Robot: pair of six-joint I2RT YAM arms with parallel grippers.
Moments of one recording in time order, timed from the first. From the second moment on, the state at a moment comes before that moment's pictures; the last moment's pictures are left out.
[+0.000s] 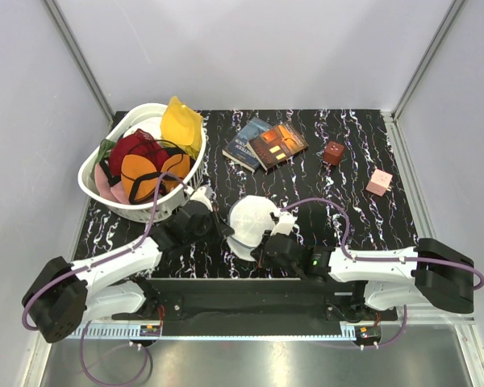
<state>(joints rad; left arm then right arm) -0.76 1.08 0.48 -0.03 0.00 -0.88 1.22 1.25 0.52 0.06 0.38 1.01</state>
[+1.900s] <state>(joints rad) -0.85 1.09 0.47 -0.05 -0.03 -0.95 1.22 1.50 0.72 0.09 0.32 0.94</state>
